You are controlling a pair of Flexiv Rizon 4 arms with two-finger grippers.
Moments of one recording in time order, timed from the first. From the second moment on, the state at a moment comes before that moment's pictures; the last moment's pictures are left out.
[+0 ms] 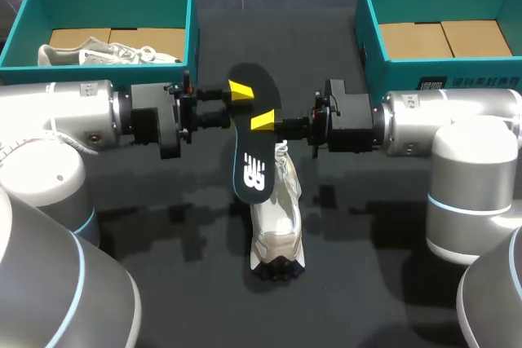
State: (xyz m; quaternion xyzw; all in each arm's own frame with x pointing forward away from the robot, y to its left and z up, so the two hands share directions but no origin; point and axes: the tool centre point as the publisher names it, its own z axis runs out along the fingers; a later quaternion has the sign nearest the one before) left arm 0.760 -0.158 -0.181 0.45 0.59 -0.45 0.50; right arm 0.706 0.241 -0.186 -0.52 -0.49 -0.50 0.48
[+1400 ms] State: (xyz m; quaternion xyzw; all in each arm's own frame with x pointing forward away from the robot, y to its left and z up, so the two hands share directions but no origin) left arm 0.756 -0.168 -0.195 0.48 0.58 -0.45 0.48; right arm 0.706 0.240 -0.188 -0.52 -0.48 -0.50 0.49
